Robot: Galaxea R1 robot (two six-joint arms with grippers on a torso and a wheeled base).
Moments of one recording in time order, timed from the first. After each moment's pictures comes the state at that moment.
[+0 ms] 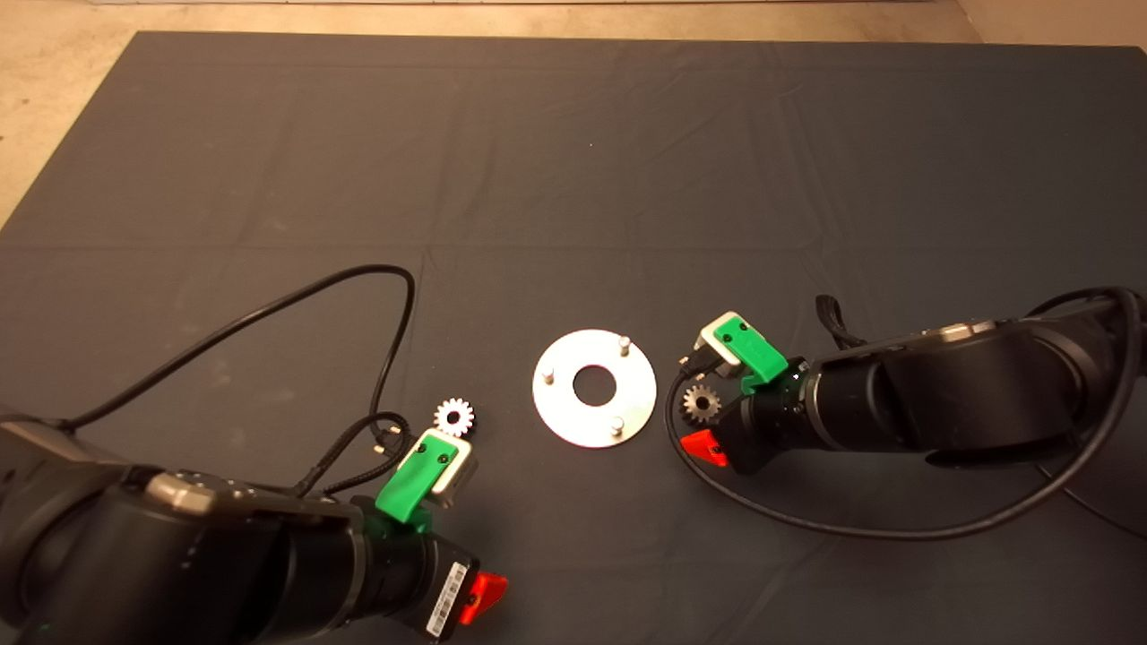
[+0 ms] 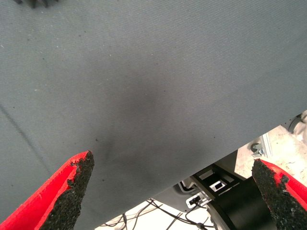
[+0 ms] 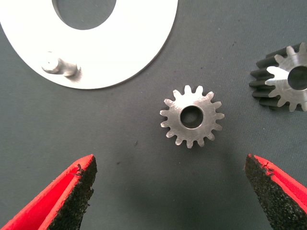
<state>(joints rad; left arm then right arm) -0.09 2.33 -0.33 0.77 1.53 -1.50 0.16 2.47 -0.62 -0.78 -1.53 1.25</state>
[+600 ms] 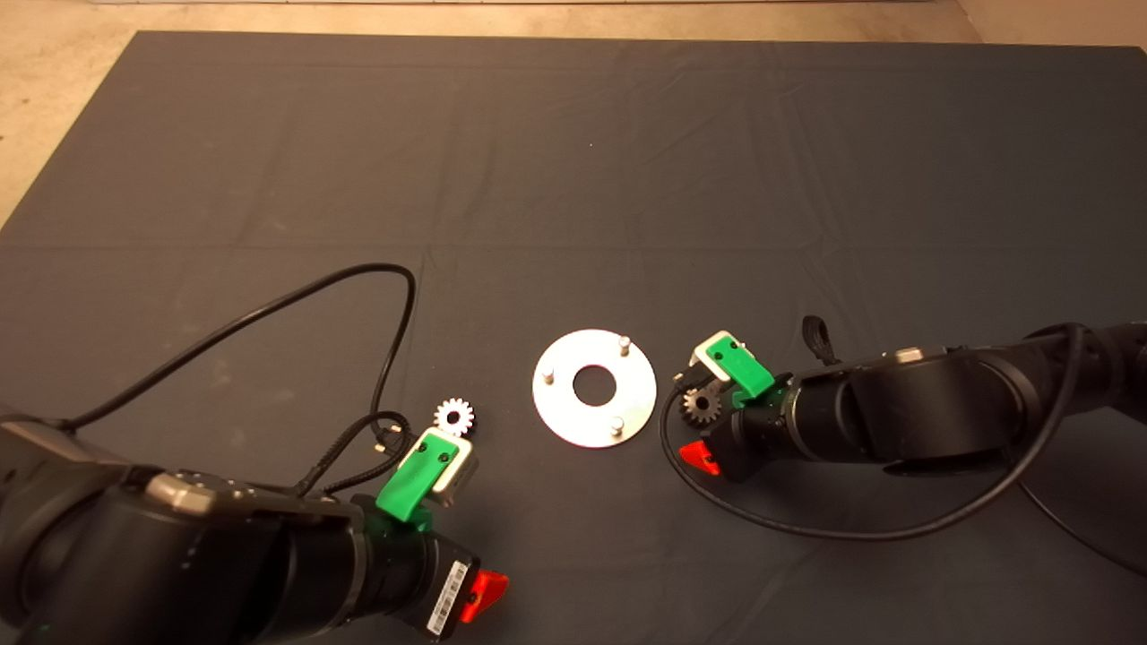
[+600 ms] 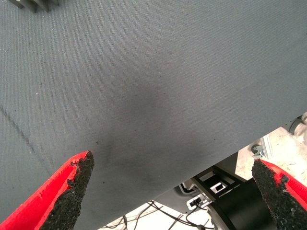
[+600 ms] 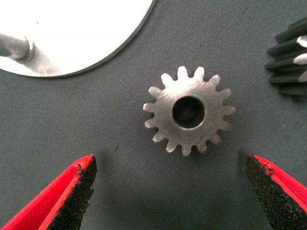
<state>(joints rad) -0.09 2.33 -0.33 0.78 1.53 -1.50 0.06 2.47 -0.69 -0.86 -1.53 1.20</state>
